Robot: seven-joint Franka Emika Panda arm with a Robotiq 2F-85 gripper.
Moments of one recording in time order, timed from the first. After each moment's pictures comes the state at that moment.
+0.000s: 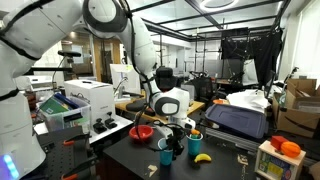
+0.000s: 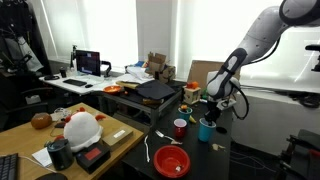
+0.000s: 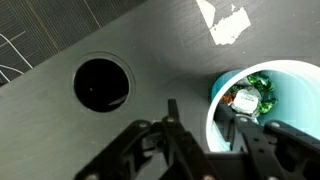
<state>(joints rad) -0.20 0.87 -0.03 -1.89 0.02 2.66 -0.10</state>
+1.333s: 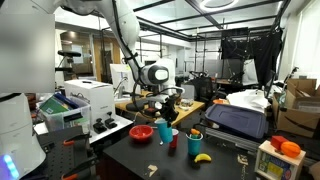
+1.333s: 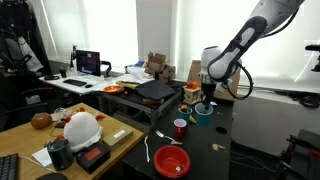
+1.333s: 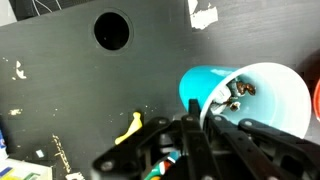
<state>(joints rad) 0.00 0.53 -0.09 -2.08 -0.17 2.61 -0.08</state>
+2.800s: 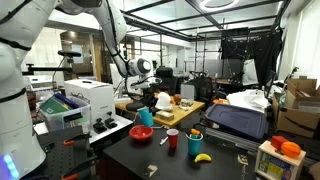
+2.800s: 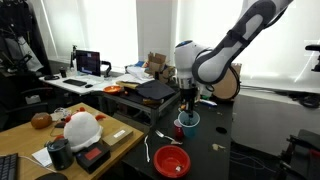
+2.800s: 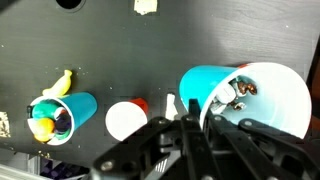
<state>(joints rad) 0.21 0.51 0.03 -2.01 -0.34 2.41 0.04</state>
